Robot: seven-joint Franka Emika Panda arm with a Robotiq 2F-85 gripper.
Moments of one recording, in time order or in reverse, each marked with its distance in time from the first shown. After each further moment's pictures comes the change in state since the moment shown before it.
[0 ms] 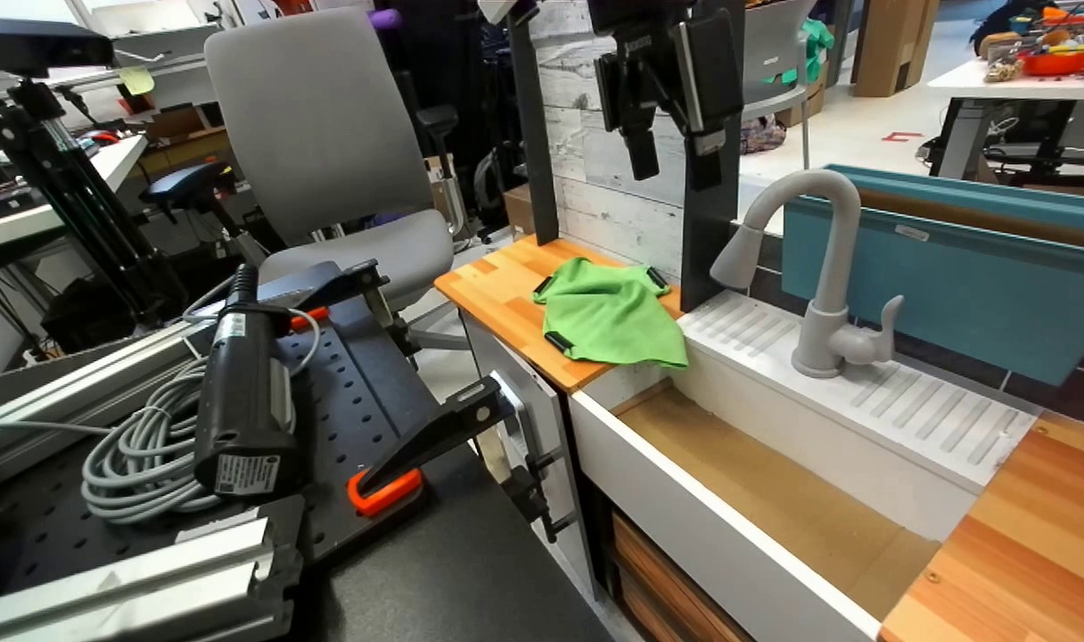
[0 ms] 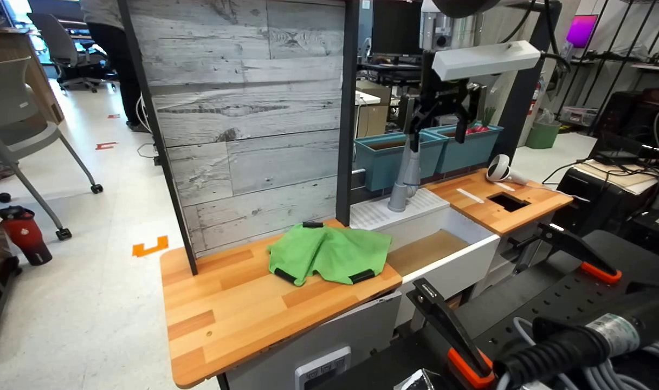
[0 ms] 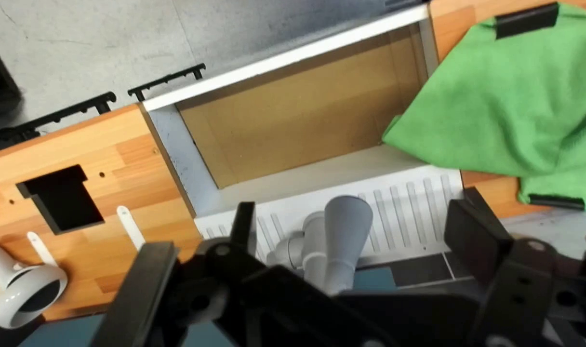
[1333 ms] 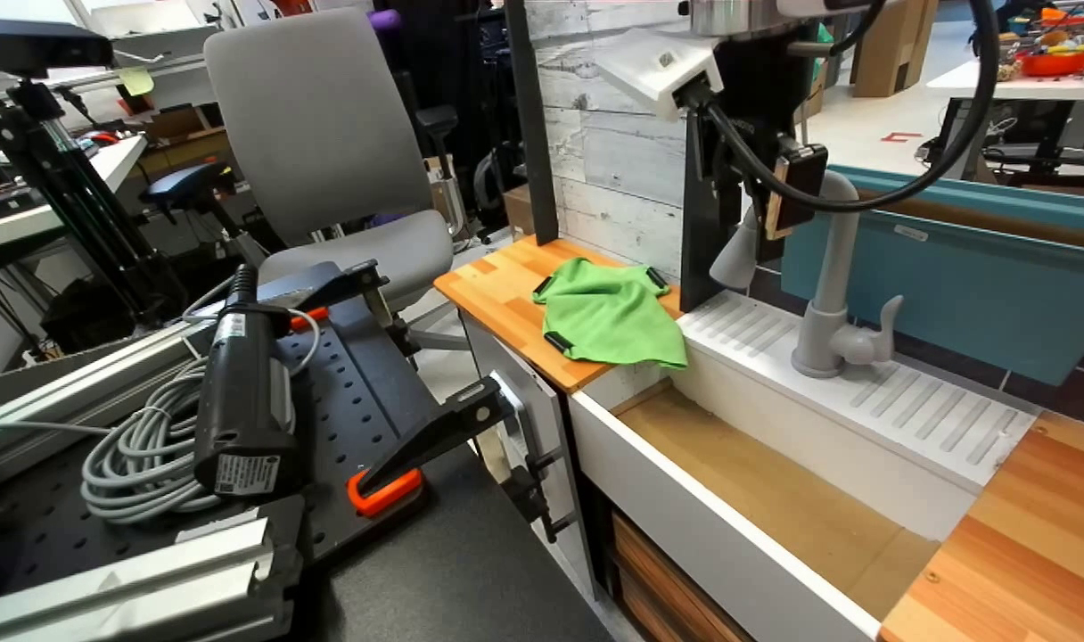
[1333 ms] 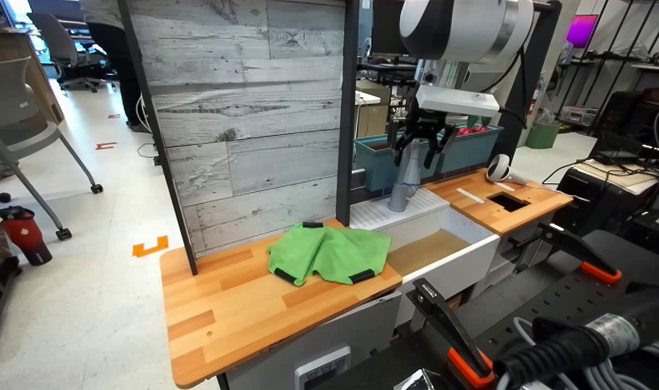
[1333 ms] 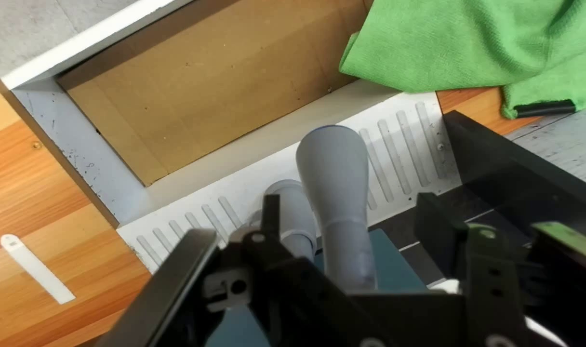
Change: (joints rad) arm -0.247 0.276 0.187 0.264 0.331 0.077 -0.236
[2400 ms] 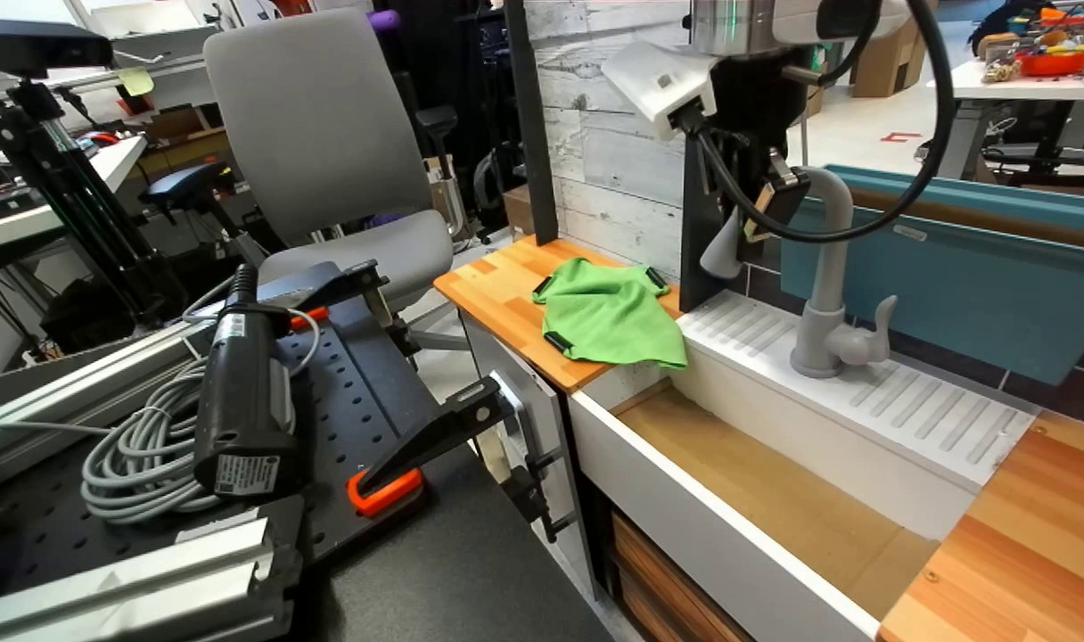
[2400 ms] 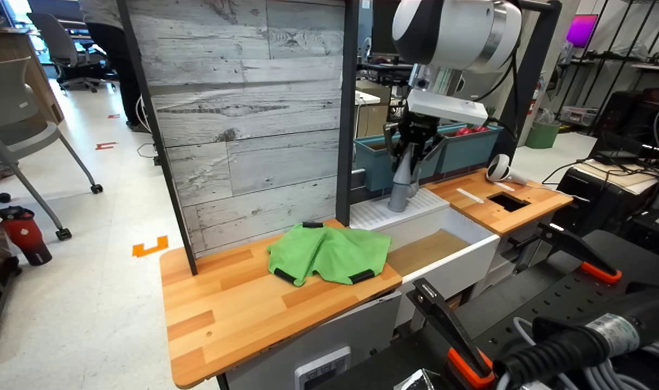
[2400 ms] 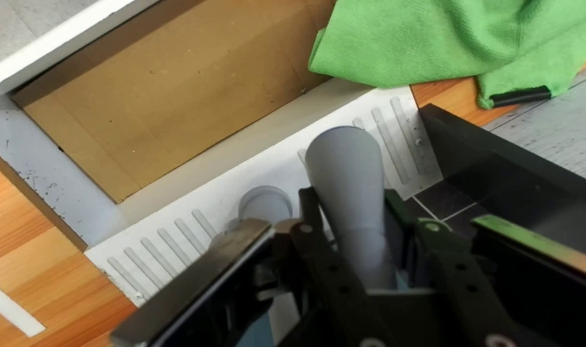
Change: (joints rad) arm -0.034 0.043 0.050 0.043 0.061 0.000 -0.002
